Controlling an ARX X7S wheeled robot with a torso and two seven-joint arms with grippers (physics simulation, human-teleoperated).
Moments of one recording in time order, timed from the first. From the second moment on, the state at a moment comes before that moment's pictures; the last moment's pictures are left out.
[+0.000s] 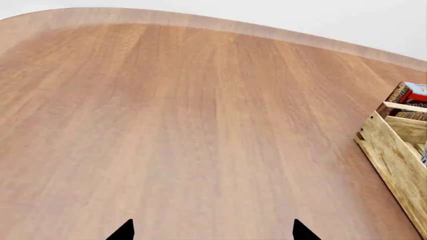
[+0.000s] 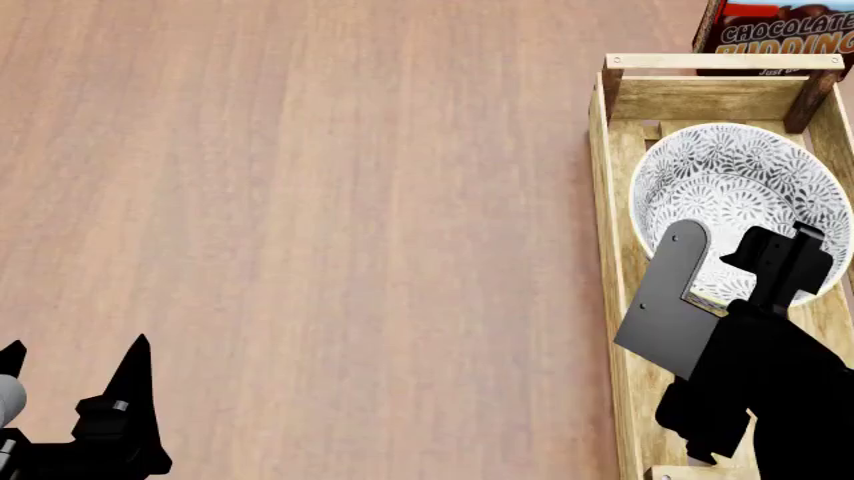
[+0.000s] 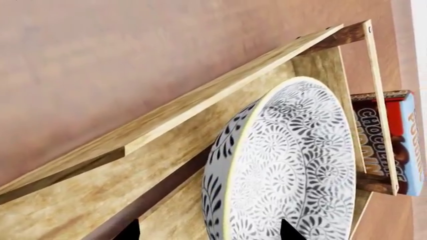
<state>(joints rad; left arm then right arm) -0.16 -0.34 0.02 0.60 -0.66 -0.64 -0.32 1.02 0.80 -1.03 0.25 -0.01 0.51 -0.31</state>
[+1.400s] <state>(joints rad) -0.10 -0.38 0.00 0.67 -0.69 -0.61 -0.34 0.48 1.18 -0.37 -0.66 0.46 0.64 0.20</state>
